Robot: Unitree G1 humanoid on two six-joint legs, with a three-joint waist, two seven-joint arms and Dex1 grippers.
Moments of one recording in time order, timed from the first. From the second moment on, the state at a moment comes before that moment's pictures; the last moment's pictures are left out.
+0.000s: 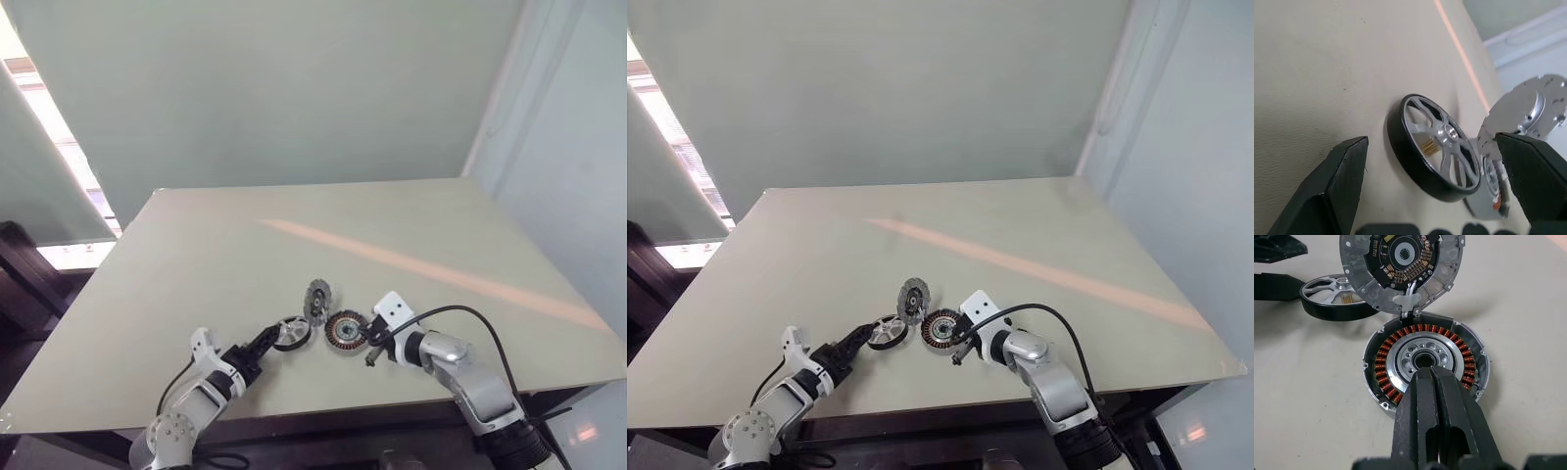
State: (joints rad) left arm 0.02 0.10 0.42 0.06 -0.87 0.82 -0.34; right arm -0.18 -0.26 0.30 -0.12 0.06 0.54 0.57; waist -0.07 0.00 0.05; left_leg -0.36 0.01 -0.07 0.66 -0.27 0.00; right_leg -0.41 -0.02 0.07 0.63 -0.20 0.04
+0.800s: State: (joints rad) left arm -0.05 0.02 0.45 0.16 -1.00 0.98 -0.24; right arm -0.15 -0.26 0.30 -0.13 0.06 0.55 0.55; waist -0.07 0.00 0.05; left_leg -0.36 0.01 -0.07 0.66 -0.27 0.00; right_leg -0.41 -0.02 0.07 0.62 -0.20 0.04
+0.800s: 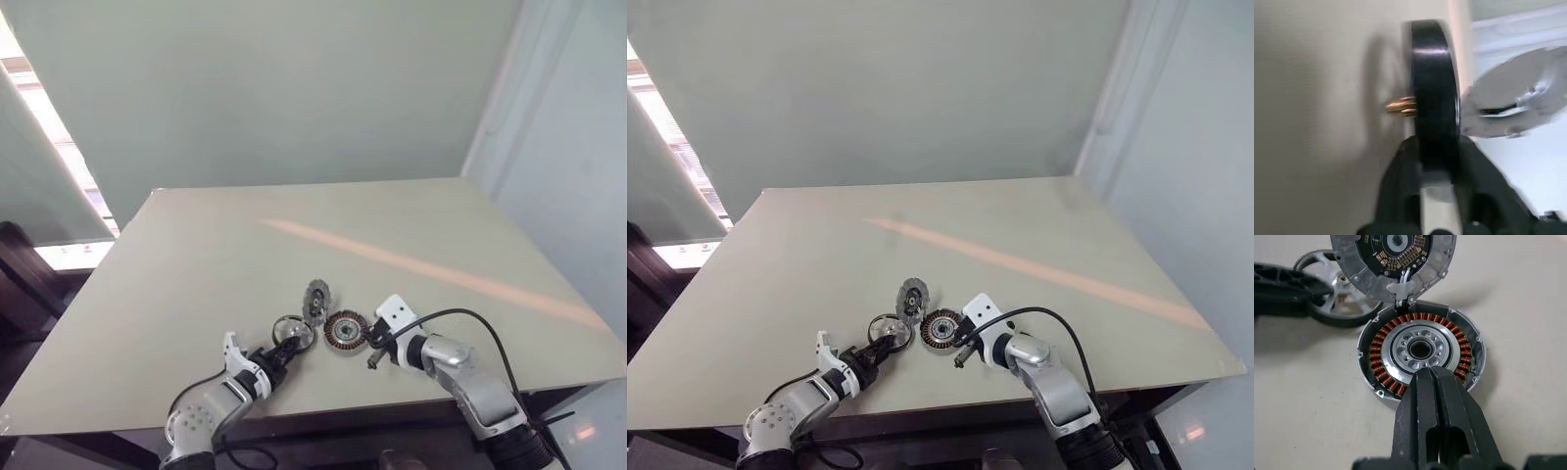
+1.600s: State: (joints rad) left arm 0.17 0.11 0.50 0.03 -1.14 0.98 -0.42; right arm -0.15 -0.27 0.29 -0.13 0.06 0.54 0.57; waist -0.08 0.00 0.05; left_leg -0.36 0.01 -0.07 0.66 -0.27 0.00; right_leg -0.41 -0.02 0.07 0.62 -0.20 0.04
